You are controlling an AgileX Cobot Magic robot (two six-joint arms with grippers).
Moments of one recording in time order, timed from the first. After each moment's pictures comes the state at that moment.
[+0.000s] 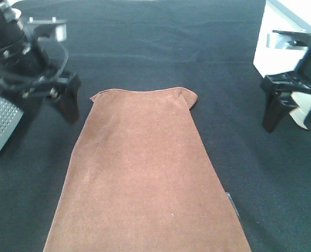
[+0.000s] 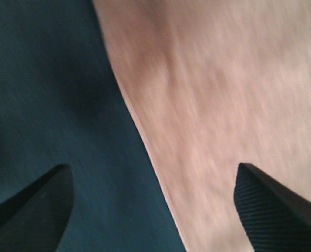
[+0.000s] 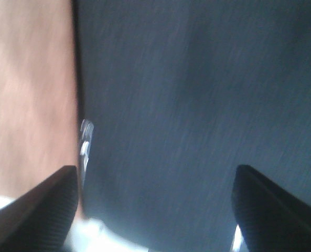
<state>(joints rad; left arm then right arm) -0.31 1.82 -1.40 -0.16 1.05 0.05 0.13 1.70 -1.21 0.12 1.08 -0.12</state>
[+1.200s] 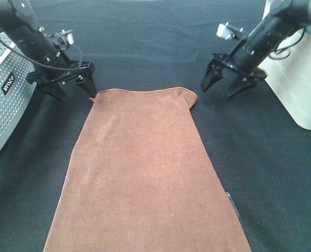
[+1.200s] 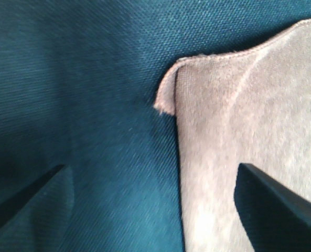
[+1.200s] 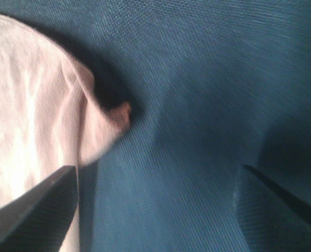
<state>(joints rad) -0.12 2.41 -1.95 -0.37 0.95 0.14 0.07 2.45 -2.00 0.49 1.05 -0.36</state>
